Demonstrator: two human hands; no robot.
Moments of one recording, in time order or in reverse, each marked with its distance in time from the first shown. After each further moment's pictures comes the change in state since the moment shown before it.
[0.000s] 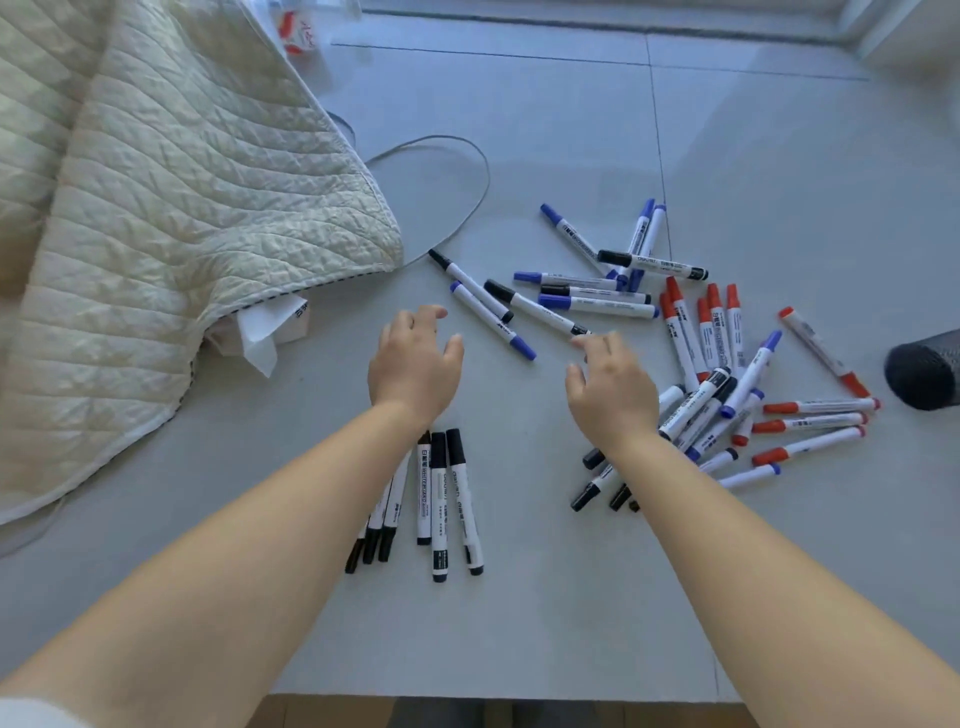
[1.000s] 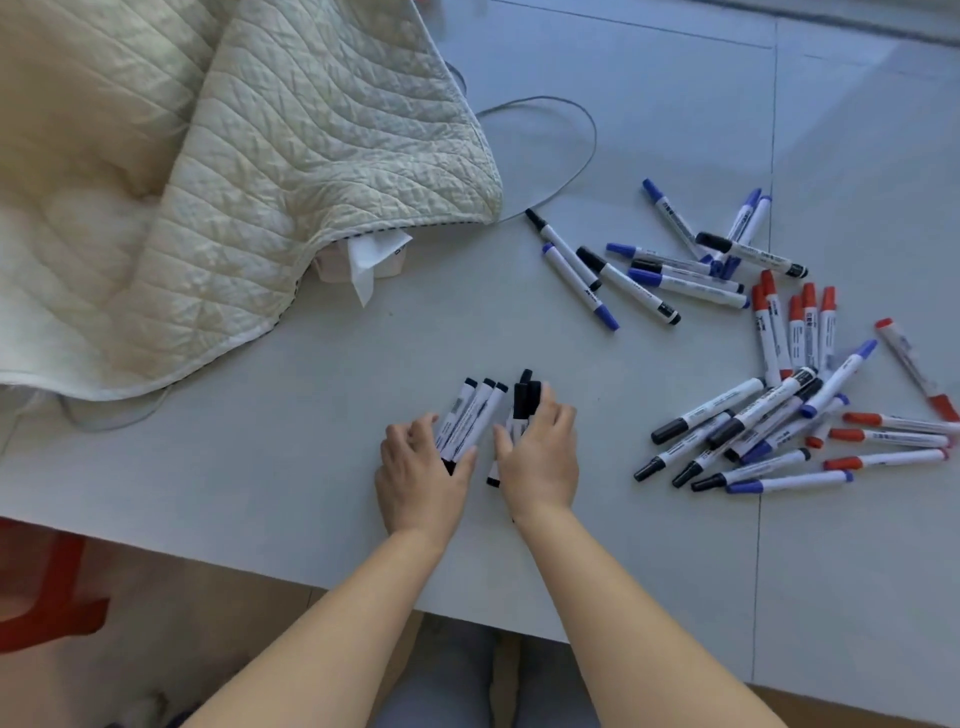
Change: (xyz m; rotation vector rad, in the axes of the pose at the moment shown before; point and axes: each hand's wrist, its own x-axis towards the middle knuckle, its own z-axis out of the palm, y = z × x) left_hand -0.143 -0.095 0.027 0.099 0.065 -0.292; right_hand -0.100 -0.092 0.099 0.182 -0.147 0.192
